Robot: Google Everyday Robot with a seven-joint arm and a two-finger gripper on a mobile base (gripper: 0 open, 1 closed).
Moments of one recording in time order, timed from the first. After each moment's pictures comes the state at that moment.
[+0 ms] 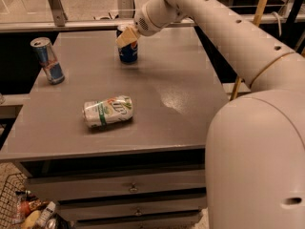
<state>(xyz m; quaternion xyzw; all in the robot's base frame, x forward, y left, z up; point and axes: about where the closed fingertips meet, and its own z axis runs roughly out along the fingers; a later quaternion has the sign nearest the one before) 0.781 0.069 0.906 -0.44 0.79 0.19 0.38</state>
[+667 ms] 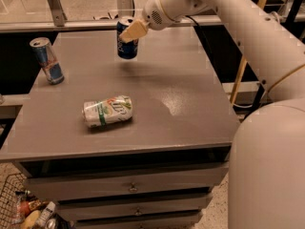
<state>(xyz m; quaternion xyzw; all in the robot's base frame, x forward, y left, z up) 0.737 0.056 0.947 -0.51 0.72 0.23 0.40</state>
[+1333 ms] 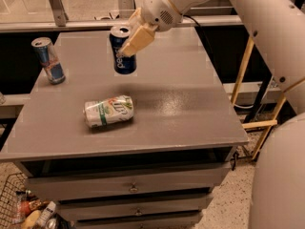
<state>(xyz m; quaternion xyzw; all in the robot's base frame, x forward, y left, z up) 0.625 0.055 0.968 -0.69 0.60 0.24 0.33</state>
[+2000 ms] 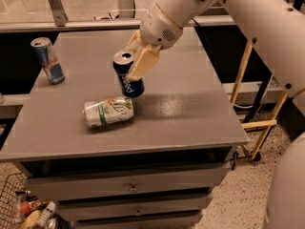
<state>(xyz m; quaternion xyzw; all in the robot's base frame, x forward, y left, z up) 0.574 0.045 0.930 -0.76 0.56 0.22 0.25</state>
